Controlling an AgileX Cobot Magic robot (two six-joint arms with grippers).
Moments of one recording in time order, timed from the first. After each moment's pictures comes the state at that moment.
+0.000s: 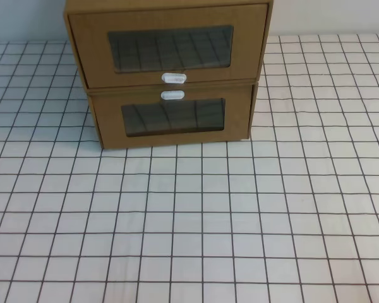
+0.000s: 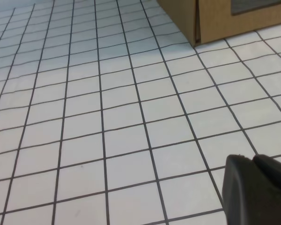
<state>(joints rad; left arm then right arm) -0.14 -0.01 0.03 0.00 0.39 0.16 0.07 -0.01 0.02 0.17 0.36 -0.15</state>
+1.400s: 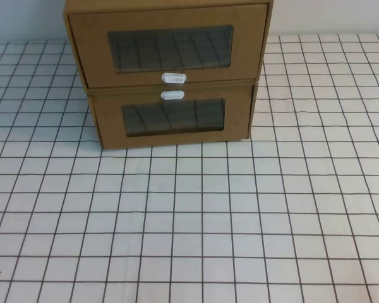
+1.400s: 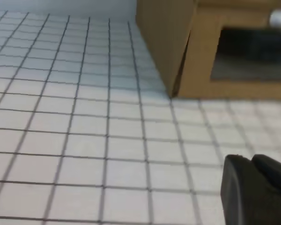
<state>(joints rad) -0.14 -0.01 0.03 -0.17 0.27 0.04 0.07 -0.01 0.02 0.17 0.36 -0.15</state>
